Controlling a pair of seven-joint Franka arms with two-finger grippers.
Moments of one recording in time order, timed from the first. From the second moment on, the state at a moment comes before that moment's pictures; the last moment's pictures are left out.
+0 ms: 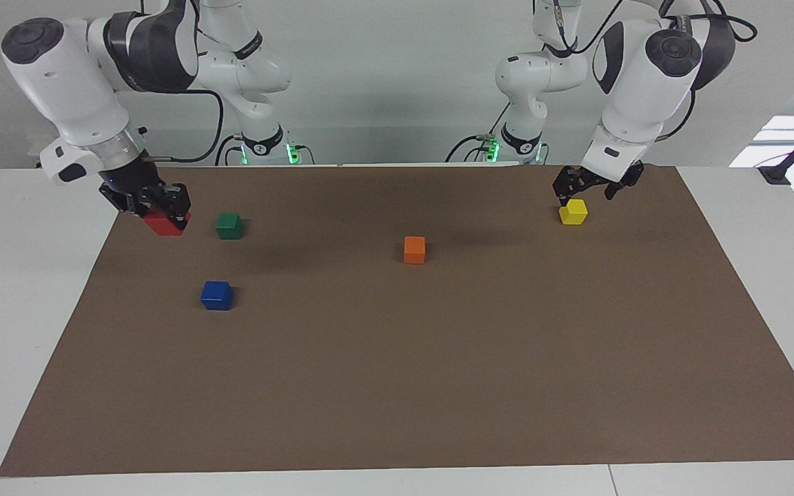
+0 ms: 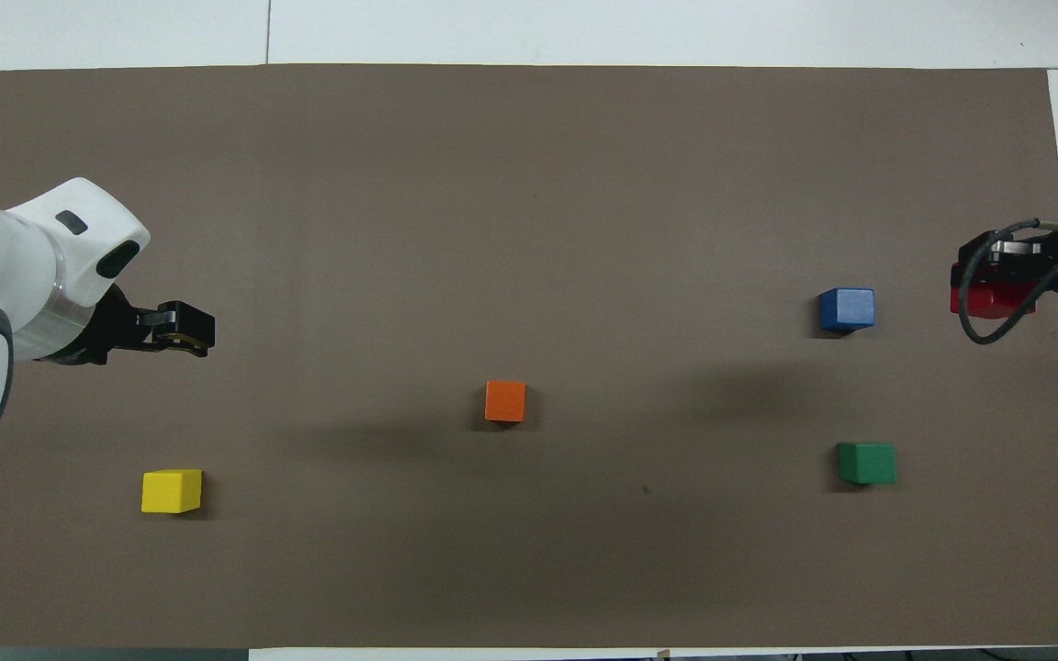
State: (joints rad) left arm 0.07 -0.08 -0.26 -1.85 0.04 1.65 -0.18; right arm -0.05 0.00 -0.02 -1.78 -0.01 1.78 0.10
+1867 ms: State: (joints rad) left arm 0.04 -0.06 -0.25 -1.84 0.04 1.68 -0.10; right arm -0.03 0.18 -0.01 -2.05 -0.07 2.24 0.19
